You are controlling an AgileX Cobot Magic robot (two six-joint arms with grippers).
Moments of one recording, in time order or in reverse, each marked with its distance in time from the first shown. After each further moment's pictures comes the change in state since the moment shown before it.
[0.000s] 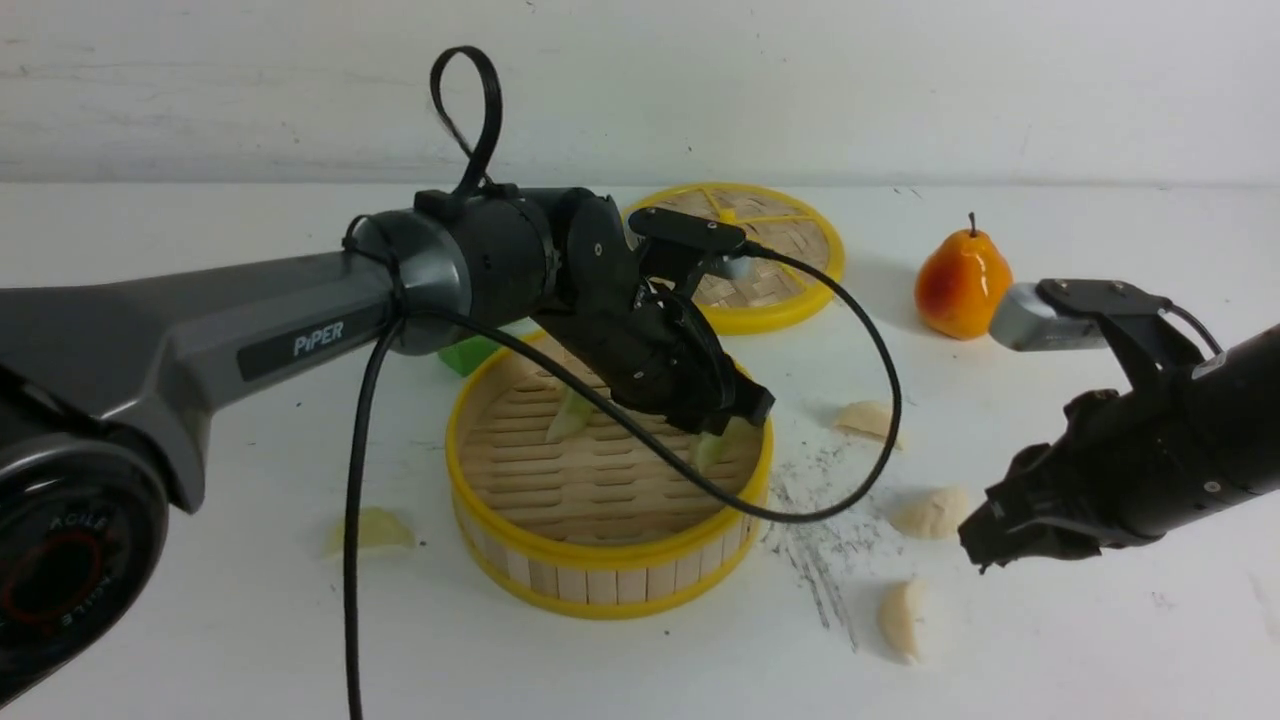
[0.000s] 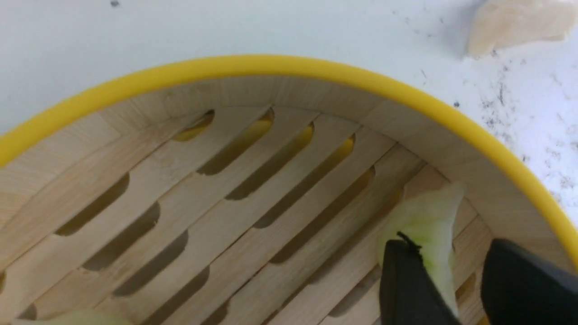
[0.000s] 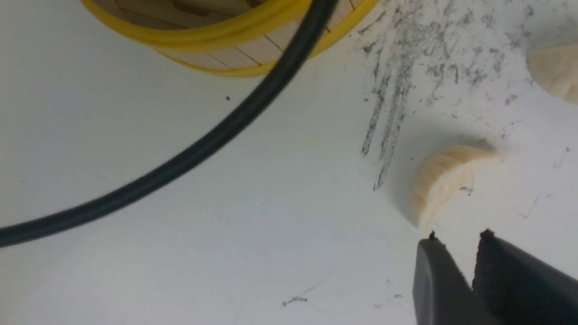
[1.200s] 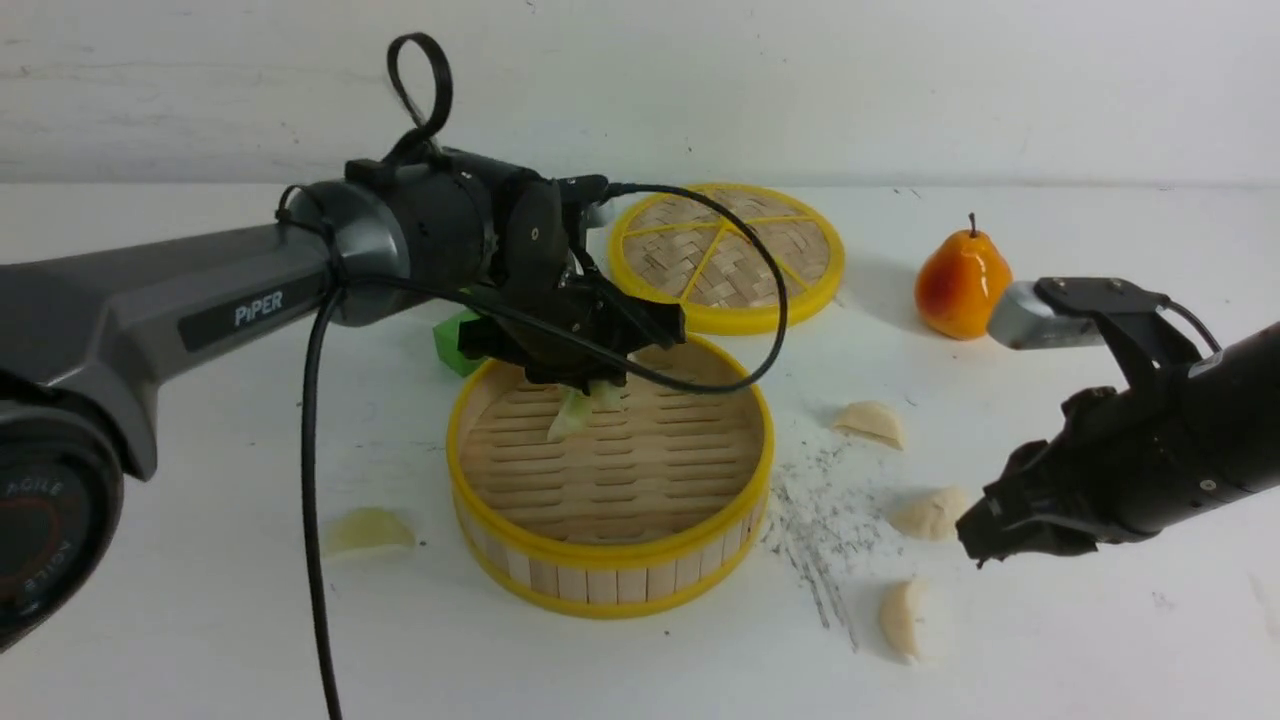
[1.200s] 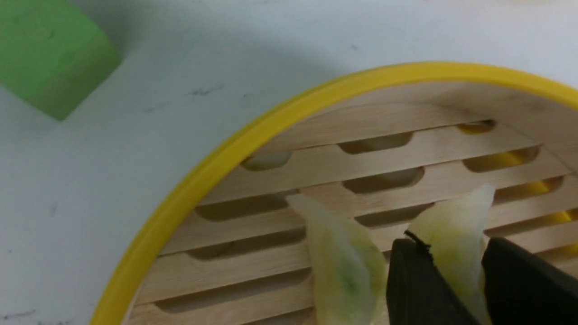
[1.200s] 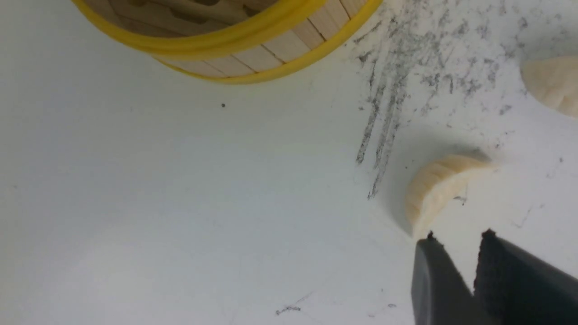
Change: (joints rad) right arm 0.000 0.006 -0.001 0.005 -0.019 -0.016; left arm 0.077 -0.001 0.000 0.284 0.019 -0.657
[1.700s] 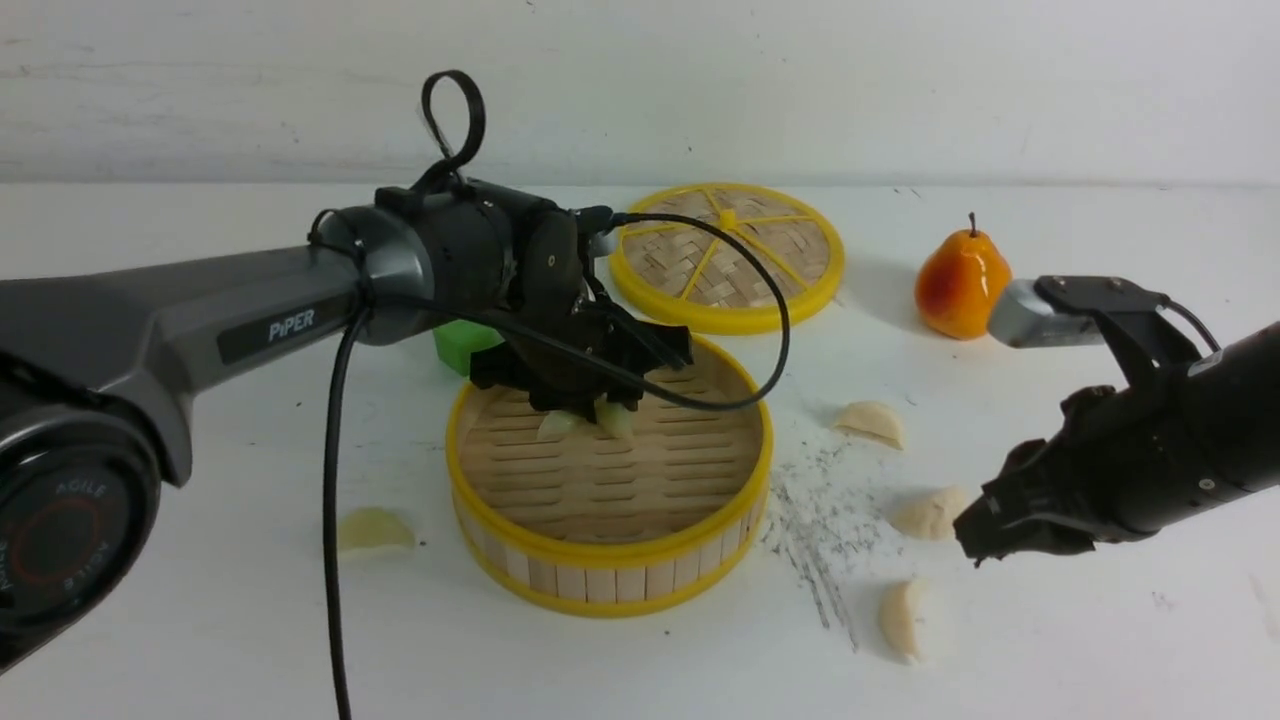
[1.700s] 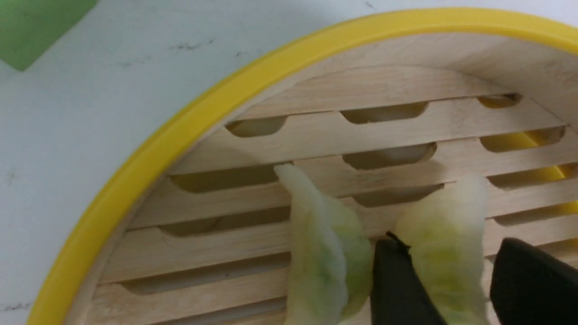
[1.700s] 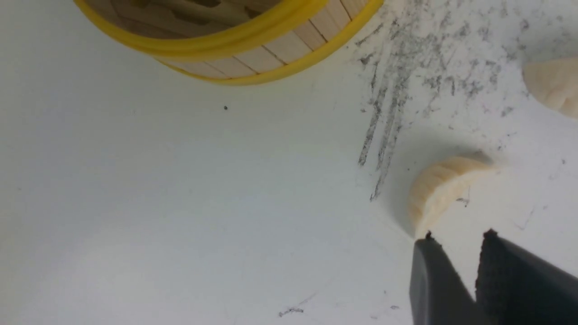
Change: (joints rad) right arm 0.000 0.000 0.000 0.006 0.000 0.000; left arm -0.006 0.011 0.000 -0.014 0.006 -0.030
